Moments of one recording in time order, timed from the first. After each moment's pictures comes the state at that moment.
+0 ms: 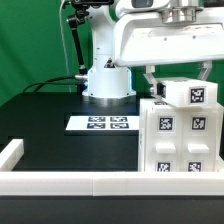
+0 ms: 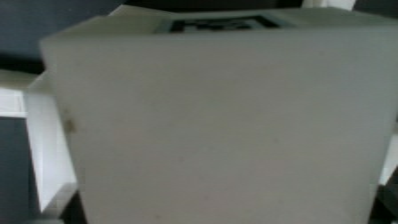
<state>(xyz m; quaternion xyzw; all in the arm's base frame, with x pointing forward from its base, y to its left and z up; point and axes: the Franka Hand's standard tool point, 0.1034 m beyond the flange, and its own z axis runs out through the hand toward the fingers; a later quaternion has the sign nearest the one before) 0.612 0.079 0.148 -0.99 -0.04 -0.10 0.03</state>
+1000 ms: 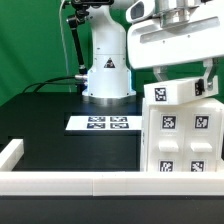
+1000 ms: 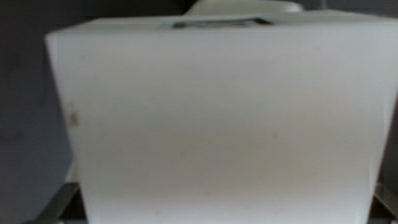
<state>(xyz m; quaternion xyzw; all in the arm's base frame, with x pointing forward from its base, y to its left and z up) 0.610 0.092 0.148 -0.89 0.45 -0.08 0.09</state>
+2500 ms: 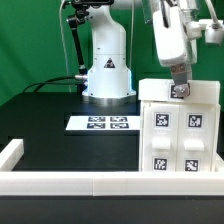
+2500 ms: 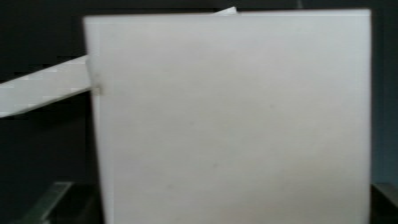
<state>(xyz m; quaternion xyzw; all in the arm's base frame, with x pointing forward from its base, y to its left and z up) 0.610 0.091 0.145 -0.58 0.80 0.00 0.15</state>
